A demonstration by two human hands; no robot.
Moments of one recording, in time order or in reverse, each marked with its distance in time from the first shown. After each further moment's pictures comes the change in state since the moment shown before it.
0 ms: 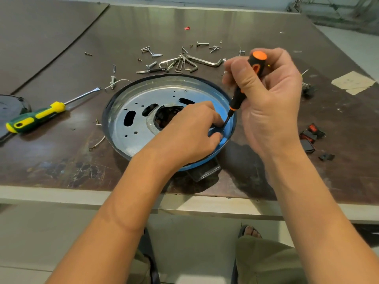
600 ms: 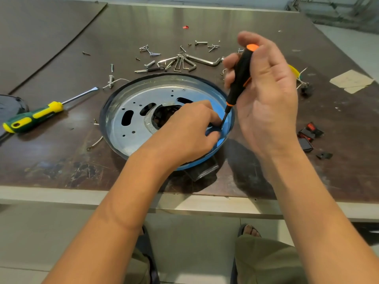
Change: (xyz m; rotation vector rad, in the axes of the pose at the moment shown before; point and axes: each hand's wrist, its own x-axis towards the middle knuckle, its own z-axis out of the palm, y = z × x) left_hand 0.000 -0.001 -0.001 0.006 -0.002 0.009; right_hand 0.001 -0.001 -0.001 0.115 -0.029 0.043
